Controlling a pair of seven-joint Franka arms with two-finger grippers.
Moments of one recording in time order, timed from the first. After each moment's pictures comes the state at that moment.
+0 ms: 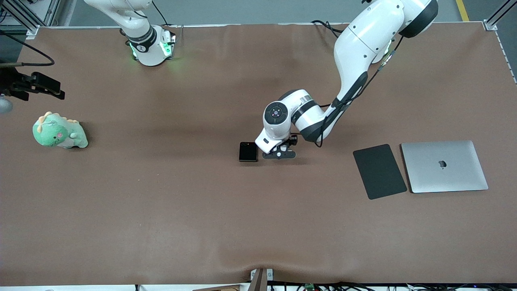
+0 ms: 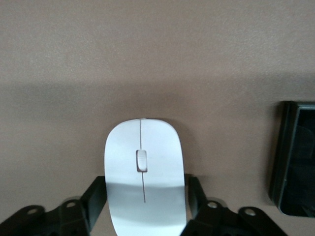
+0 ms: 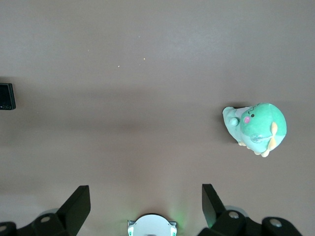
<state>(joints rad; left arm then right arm) -0.41 0.79 -0.41 -1.63 0.38 2.23 -0.97 -0.10 0.04 0.07 -1.48 0.00 1.36 -0.05</state>
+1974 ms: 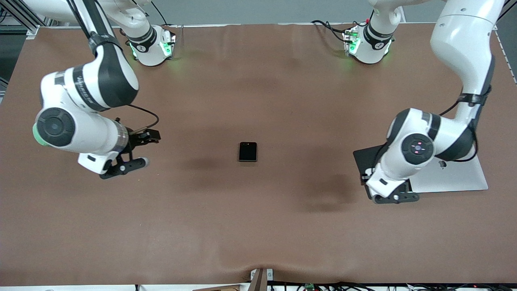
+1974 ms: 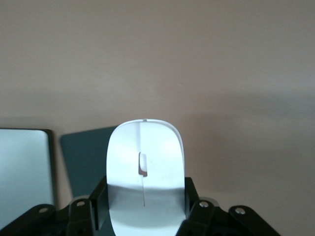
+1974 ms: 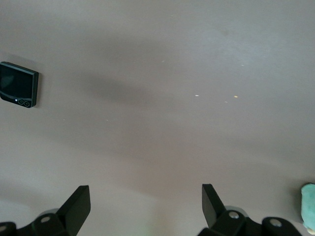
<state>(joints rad) 0.14 0.57 -0.41 -1.62 0.40 2.12 -0.45 0.20 0.39 0.08 -1.48 0.03 1.61 -0.05</state>
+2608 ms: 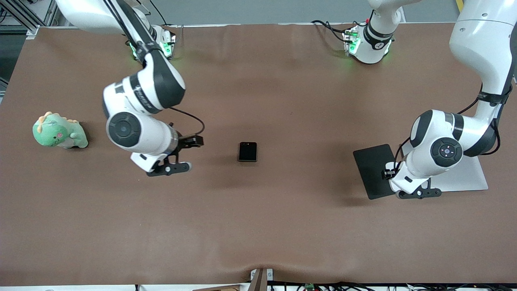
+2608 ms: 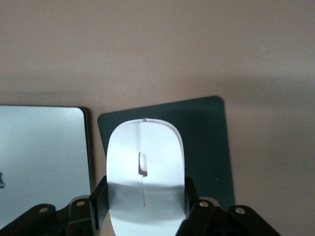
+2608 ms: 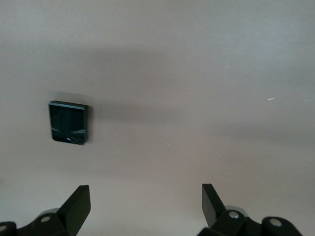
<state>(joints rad) 0.27 0.54 -0.41 -1.79 0.40 2.20 -0.39 0.36 0.48 0.08 -1.48 0.13 1.77 0.29</state>
